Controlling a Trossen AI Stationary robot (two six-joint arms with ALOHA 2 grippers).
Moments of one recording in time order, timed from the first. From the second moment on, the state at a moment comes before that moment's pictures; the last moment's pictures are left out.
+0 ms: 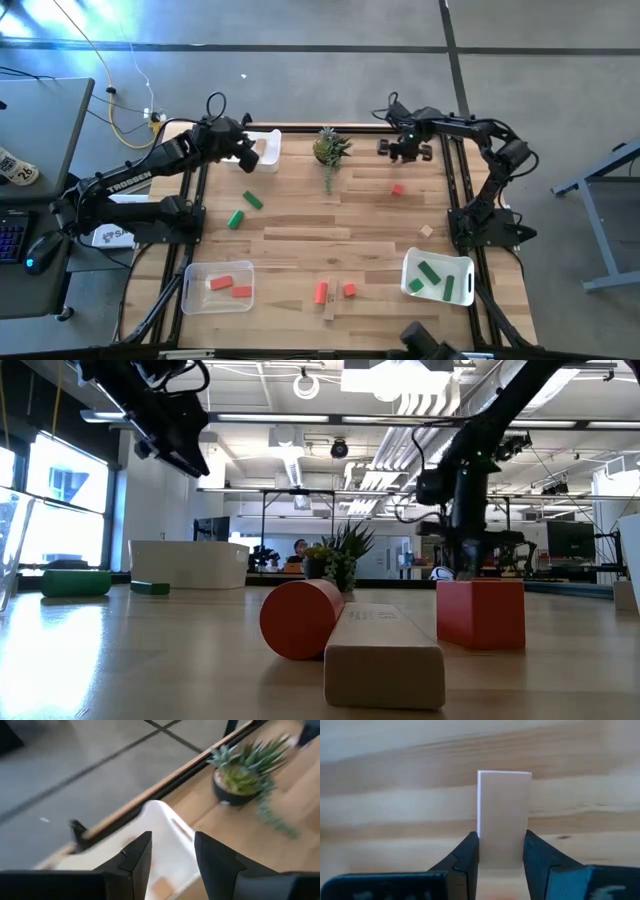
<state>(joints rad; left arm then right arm) 0.74 0.93 0.76 -0.47 -0.22 -0.09 -0.87 1.74 1.08 -0.79 -0.12 0.76</state>
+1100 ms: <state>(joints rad) 0.74 0.93 0.76 -0.47 0.10 -0.90 -0.41 1.74 1.69 -0.87 0.04 -0.05</state>
